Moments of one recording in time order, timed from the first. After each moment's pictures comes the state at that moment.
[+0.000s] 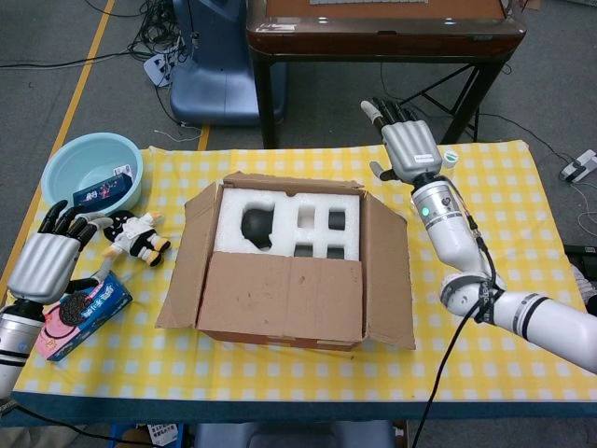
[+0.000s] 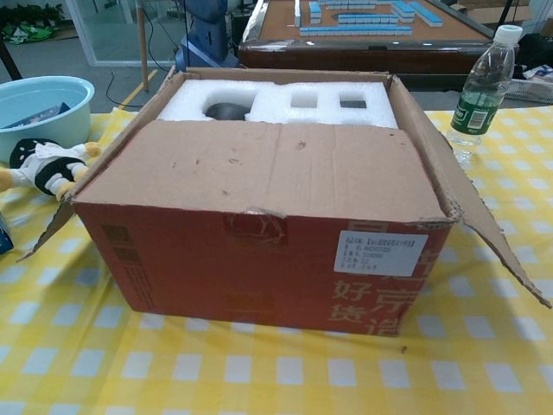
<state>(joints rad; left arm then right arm) -0.45 -0.87 -0.17 -1.85 1.33 1.22 0.19 1.04 -1.16 0.34 -1.46 -0.71 0.83 -0.38</state>
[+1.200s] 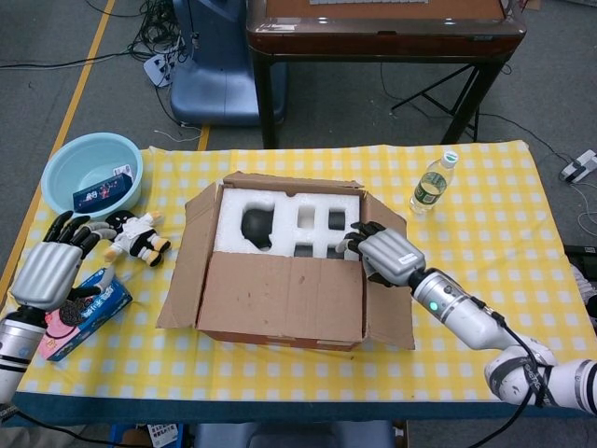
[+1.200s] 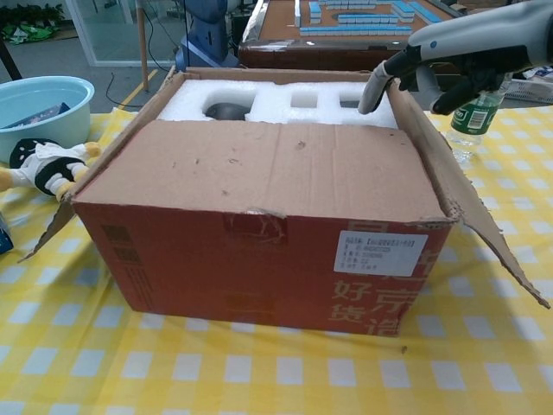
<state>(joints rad) -0.43 -0.89 -0.14 -1.82 1.35 1.21 0.13 0.87 -1.01 0.17 -1.86 -1.12 0.68 -0.16</state>
